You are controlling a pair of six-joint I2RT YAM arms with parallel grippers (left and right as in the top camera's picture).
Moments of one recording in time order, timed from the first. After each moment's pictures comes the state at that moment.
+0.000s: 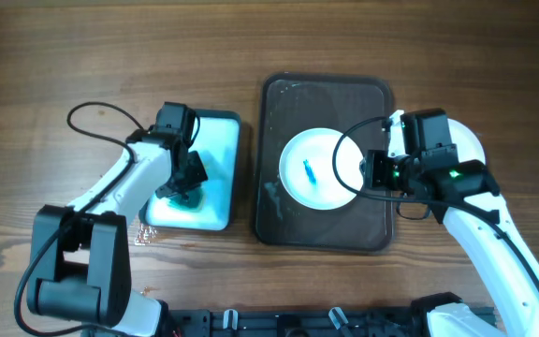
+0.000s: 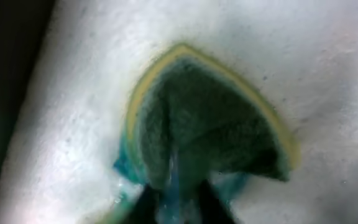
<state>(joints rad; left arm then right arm) -0.18 1.69 0.95 -0.73 -0.07 -0.55 0.21 1.25 0.89 -0.74 -0.14 0.26</state>
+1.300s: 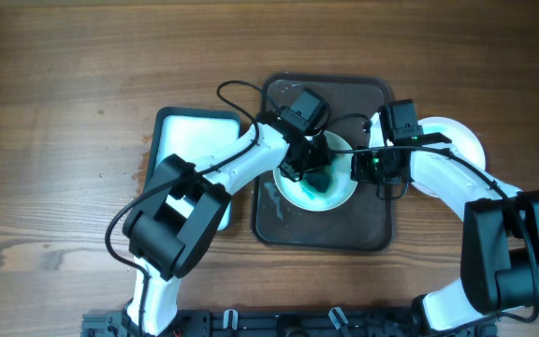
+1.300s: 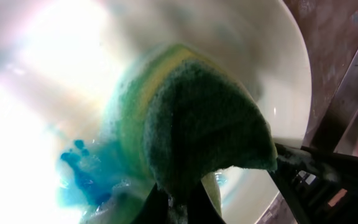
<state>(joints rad) -0.68 2.07 1.41 -0.58 0.32 -0.83 0.16 1.72 0.89 -0.49 -0.26 0.28</state>
